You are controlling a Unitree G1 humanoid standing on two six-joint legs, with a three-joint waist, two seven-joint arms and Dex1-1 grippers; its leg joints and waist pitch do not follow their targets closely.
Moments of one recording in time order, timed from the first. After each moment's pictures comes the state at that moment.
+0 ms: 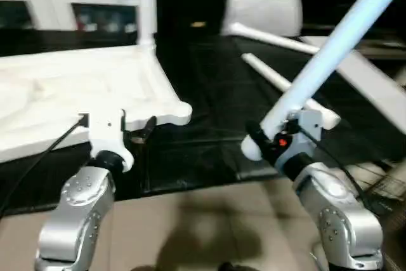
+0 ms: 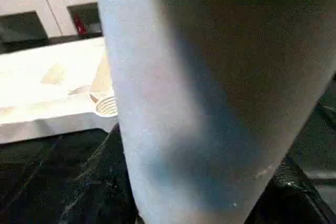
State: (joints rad) left arm -0.05 0.24 0.04 -0.37 -0.24 0.52 -0.08; right arm -0.08 -0.05 -0.03 -0.34 0.32 0.63 0.23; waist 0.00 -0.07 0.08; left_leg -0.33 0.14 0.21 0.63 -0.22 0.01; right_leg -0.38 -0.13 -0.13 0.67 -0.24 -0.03
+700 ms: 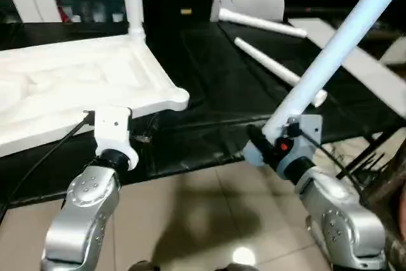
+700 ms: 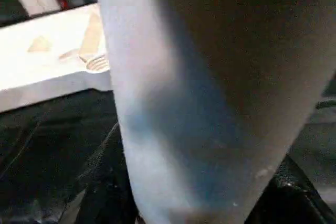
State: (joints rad) left arm -0.06 0.20 -0.01 -0.39 -0.17 0.50 -0.05; right arm -0.10 -0.09 -0.06 -0.31 0.35 0.67 0.22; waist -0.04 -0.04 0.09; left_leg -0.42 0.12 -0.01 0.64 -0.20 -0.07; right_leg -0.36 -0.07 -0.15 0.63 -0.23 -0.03
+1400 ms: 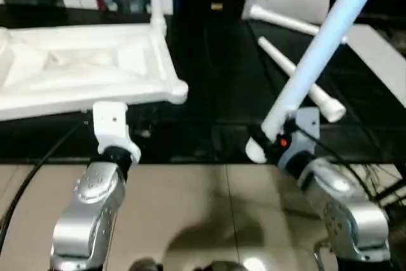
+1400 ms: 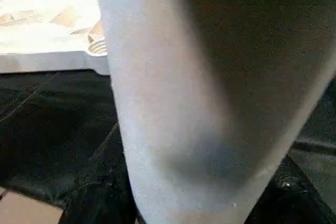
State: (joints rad) left arm -0.08 0.14 0.03 -0.37 -0.18 0.50 -0.04; right arm -0.12 -0.15 -0.01 -0.30 0.31 0.65 0.25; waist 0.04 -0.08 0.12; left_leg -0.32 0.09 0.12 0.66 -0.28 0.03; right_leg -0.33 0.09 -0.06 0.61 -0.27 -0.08
